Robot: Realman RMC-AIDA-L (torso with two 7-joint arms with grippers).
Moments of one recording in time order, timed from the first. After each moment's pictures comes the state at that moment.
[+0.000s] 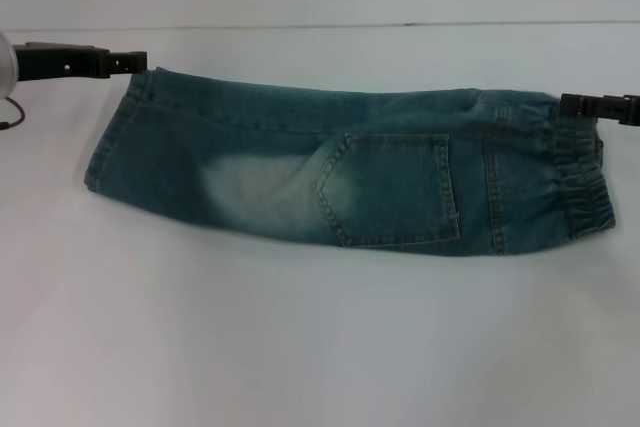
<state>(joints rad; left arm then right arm) -0.76 -2.01 0.63 0.66 2.36 0.92 -2.03 0.58 1.94 -0.56 -0.61 -2.15 -1.19 1.94</state>
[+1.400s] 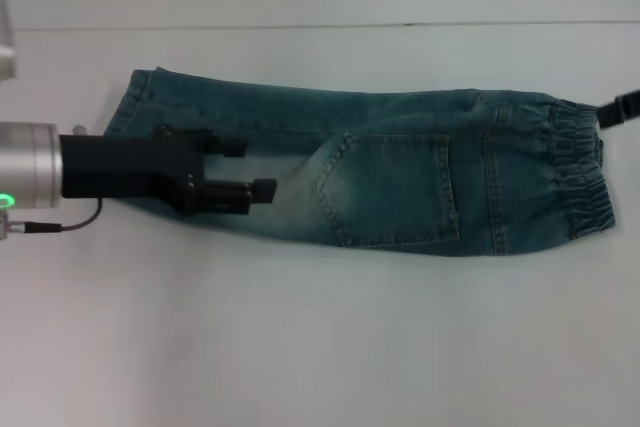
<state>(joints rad) -0.60 -2.06 0.76 0.75 2.05 1.57 -1.56 0.73 1.88 -0.61 -1.00 -2.57 -1.71 2.46</state>
